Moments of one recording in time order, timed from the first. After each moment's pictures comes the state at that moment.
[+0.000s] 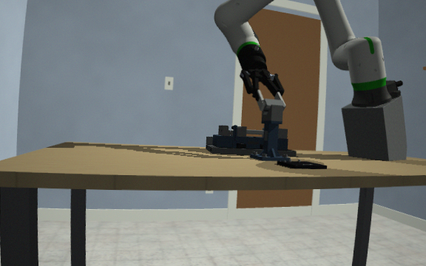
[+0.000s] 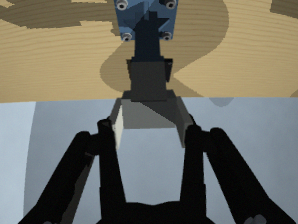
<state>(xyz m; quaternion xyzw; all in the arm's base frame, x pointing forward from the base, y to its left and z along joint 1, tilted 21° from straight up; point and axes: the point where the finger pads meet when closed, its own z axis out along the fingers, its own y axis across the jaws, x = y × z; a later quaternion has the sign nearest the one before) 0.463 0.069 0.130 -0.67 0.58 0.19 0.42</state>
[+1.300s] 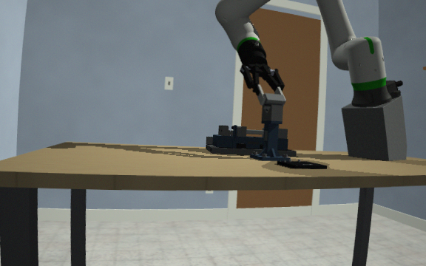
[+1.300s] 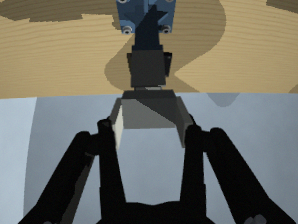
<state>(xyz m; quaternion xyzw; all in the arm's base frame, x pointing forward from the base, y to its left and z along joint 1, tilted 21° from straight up) 0.457 0.067 0.145 -0.67 0.58 0.19 0.42</state>
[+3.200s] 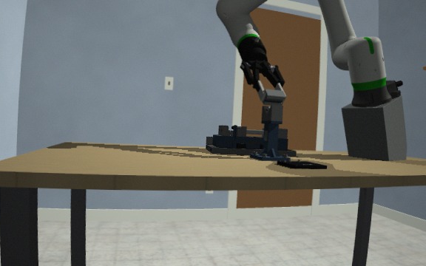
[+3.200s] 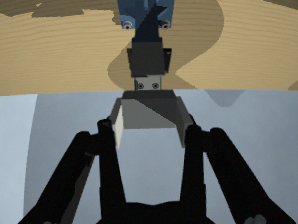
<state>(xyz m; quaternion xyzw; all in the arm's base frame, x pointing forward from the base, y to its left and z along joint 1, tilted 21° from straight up) 0.453 0.066 0.157 -0.67 0.58 0.19 0.42</state>
